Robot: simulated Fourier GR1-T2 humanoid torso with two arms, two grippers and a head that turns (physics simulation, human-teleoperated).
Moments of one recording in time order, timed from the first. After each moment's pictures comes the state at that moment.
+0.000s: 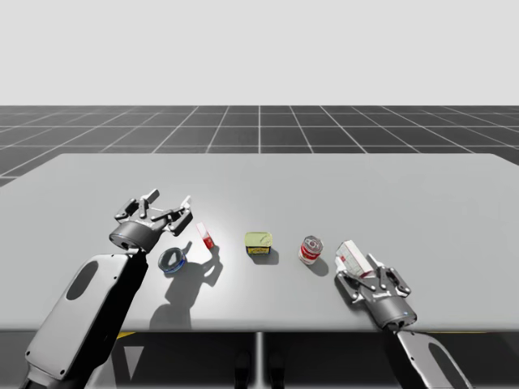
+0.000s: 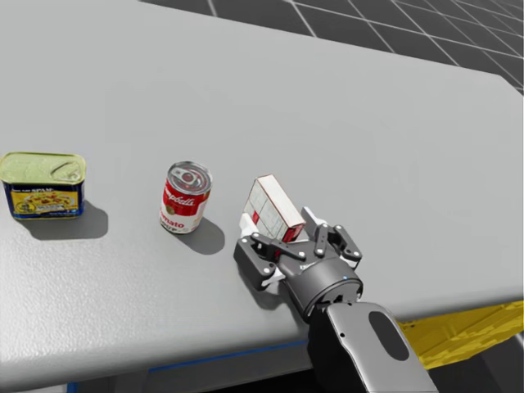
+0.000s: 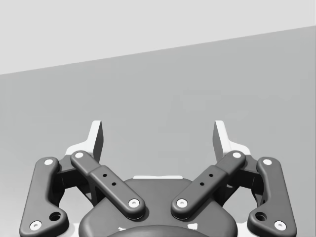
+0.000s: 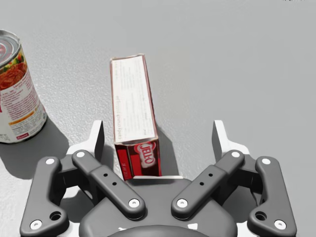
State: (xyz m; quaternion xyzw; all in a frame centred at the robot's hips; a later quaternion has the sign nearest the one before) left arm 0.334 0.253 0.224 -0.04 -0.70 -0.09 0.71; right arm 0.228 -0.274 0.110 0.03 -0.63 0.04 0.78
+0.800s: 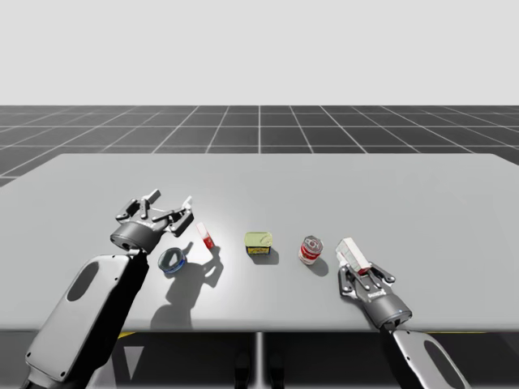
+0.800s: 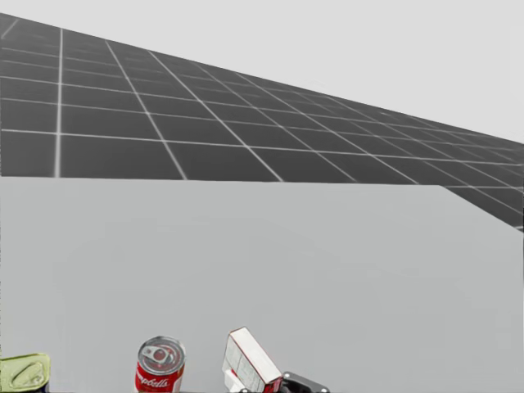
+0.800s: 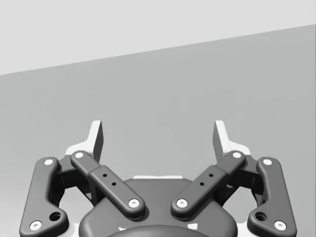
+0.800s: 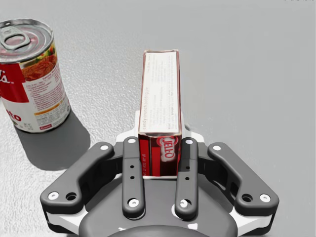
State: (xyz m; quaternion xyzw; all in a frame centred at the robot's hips) left arm 0.332 0.250 0.224 -0.04 -0.70 -0.10 0.71; right arm 0.230 -0.267 0.112 0.04 -0.62 0.08 0.78
